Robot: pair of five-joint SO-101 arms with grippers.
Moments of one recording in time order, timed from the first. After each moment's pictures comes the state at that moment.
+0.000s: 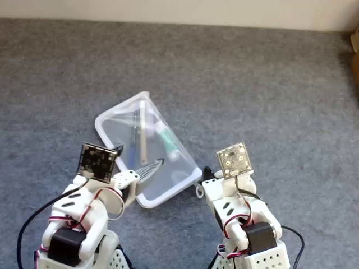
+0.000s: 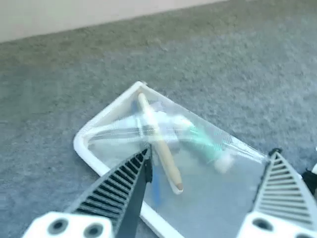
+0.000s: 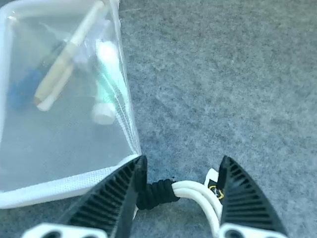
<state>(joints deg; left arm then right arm) 10.2 -104.0 74.7 65.5 4.6 -19.0 -104.6 87.4 61.4 6.9</state>
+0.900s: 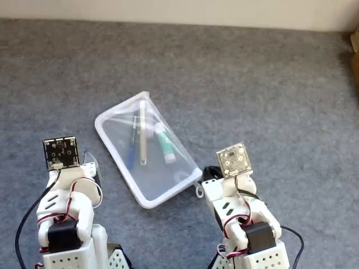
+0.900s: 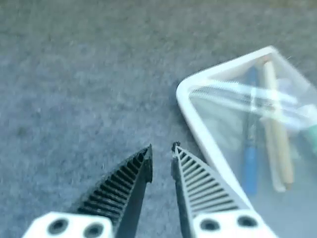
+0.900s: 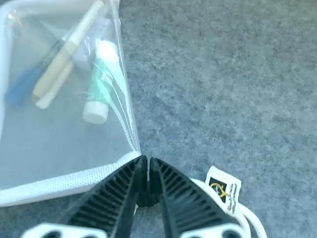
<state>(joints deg) -16.5 -104.0 83.1 65.5 4.6 -18.8 -104.6 88.9 61.2 6.9</state>
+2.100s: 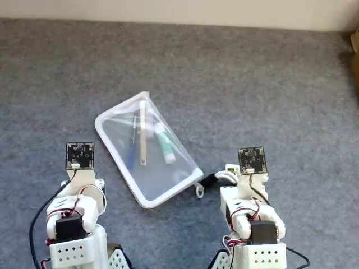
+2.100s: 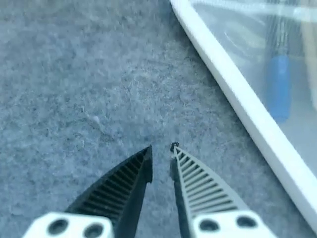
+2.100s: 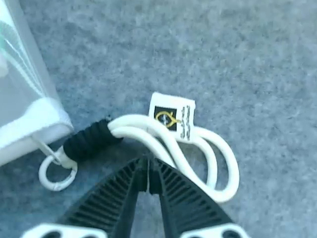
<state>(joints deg) -17.5 -103.8 95.9 70.2 -2.9 -3.5 -104.6 95.7 69.8 6.4</state>
